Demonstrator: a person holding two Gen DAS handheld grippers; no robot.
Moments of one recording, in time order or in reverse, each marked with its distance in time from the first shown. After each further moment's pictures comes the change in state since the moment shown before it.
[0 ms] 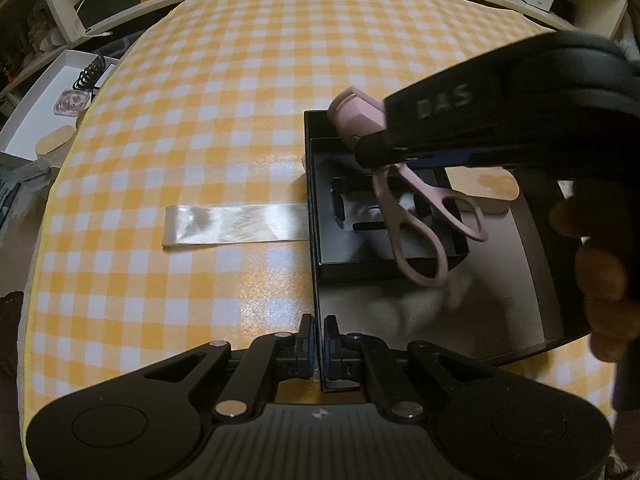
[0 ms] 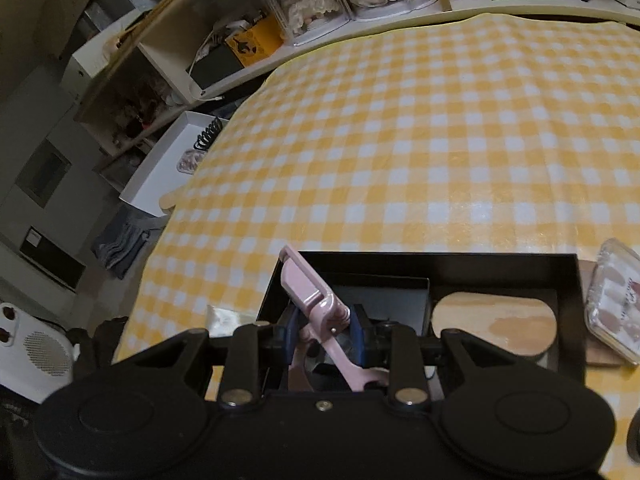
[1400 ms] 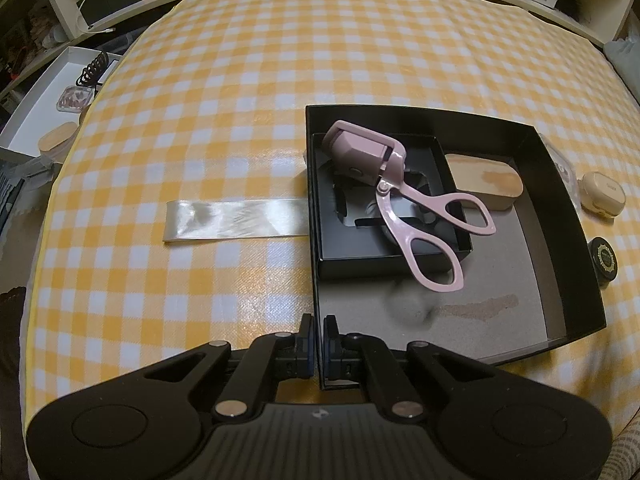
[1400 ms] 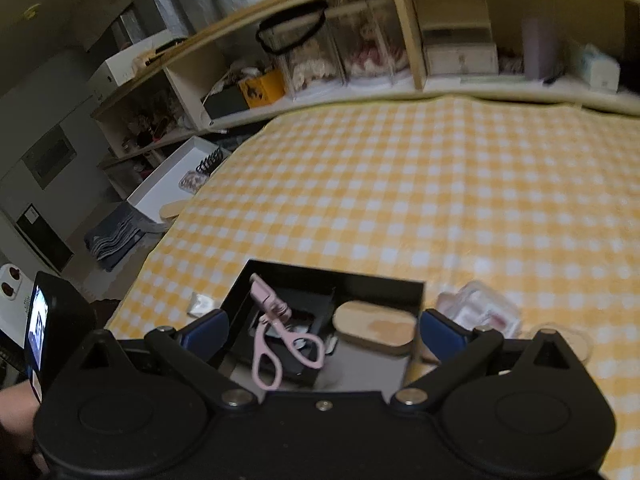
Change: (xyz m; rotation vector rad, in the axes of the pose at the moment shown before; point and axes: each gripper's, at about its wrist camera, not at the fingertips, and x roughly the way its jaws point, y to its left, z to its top) left arm 0.003 -0.004 -0.004 0.001 0.010 0.013; right arm -0.142 -0.039 -0.013 -0.149 -0.143 -0.050
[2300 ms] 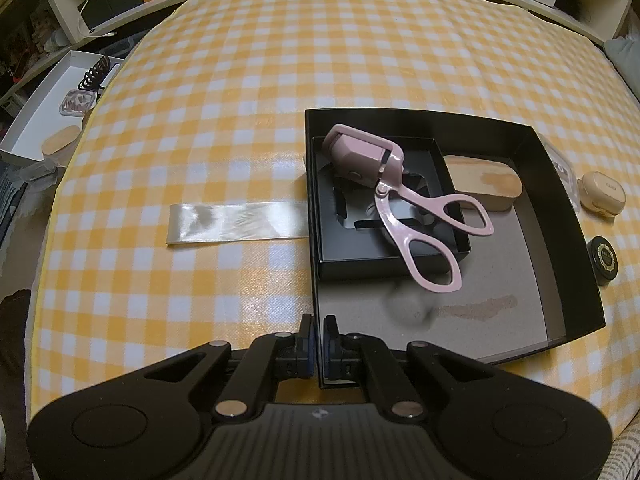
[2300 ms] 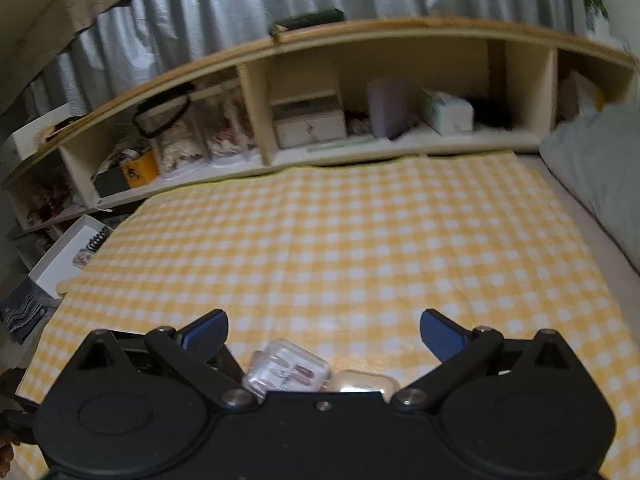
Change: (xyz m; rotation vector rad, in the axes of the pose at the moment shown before) left arm -0.003 -0.001 0.000 0.003 -0.006 0.006; right arm -0.059 -0.116 -0.003 0.139 -0.171 -0.316
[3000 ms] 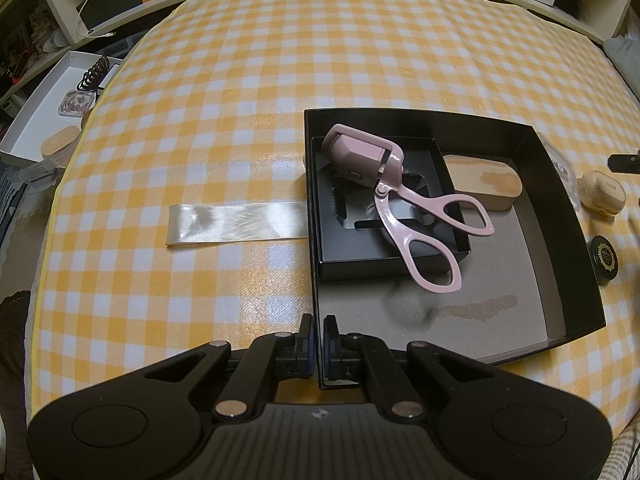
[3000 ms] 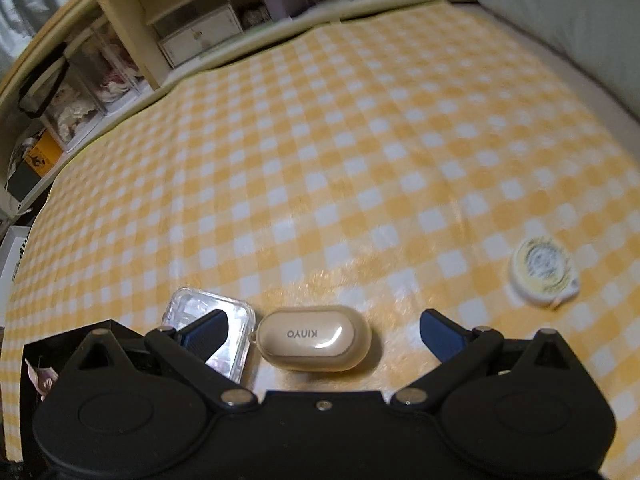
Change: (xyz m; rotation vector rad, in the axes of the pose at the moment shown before) left arm 0.001 -0.001 0.000 0.001 -0.001 0.001; right arm 0.106 -0.042 -0.045 0.259 0.267 -0.106
